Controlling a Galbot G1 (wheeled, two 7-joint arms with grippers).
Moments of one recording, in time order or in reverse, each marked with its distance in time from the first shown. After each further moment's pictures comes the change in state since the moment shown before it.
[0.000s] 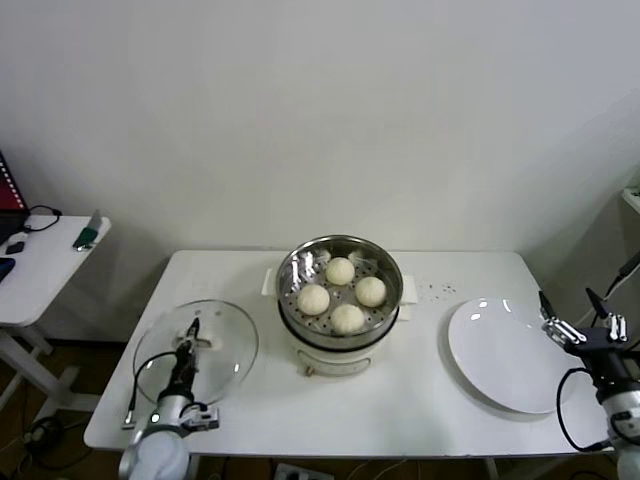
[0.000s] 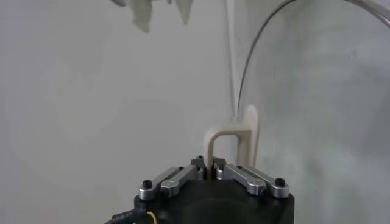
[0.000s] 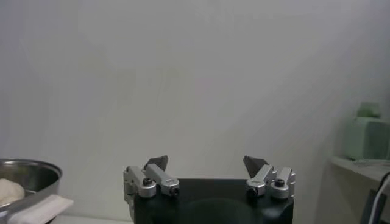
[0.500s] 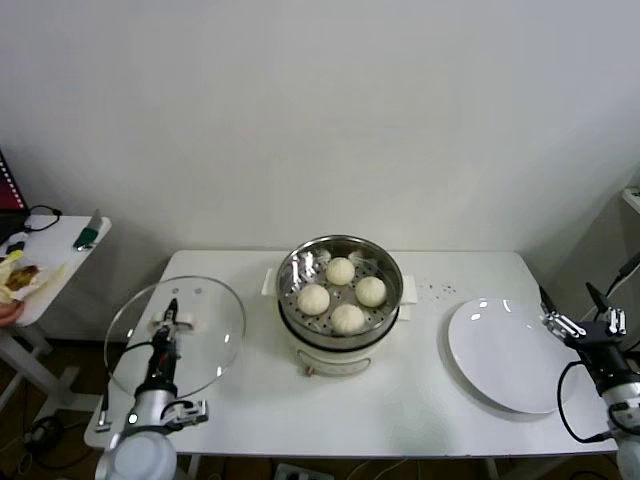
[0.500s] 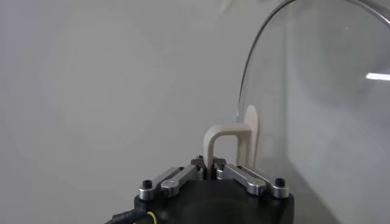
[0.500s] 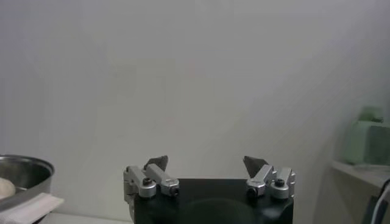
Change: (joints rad) left arm 0.107 0.092 0.001 -0.306 -0.043 0.186 0.054; right arm 0.036 -0.031 -0.017 -0.039 -0.013 0.002 0.004
